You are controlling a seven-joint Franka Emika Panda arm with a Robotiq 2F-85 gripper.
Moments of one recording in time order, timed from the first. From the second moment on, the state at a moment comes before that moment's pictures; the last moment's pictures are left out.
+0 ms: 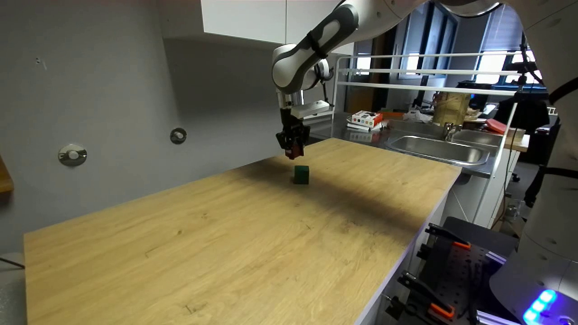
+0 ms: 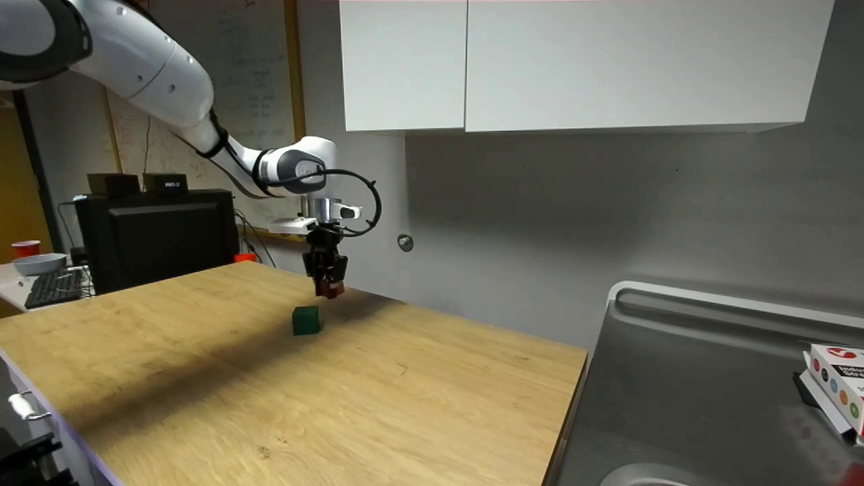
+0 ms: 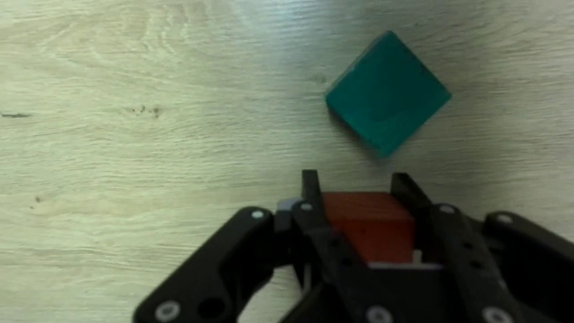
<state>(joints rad) 0.01 0.52 -0.06 -1.66 -0.09 2.09 0.13</state>
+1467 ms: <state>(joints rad) 0.01 0.37 -0.03 -1.94 -0.04 2.14 0.14</state>
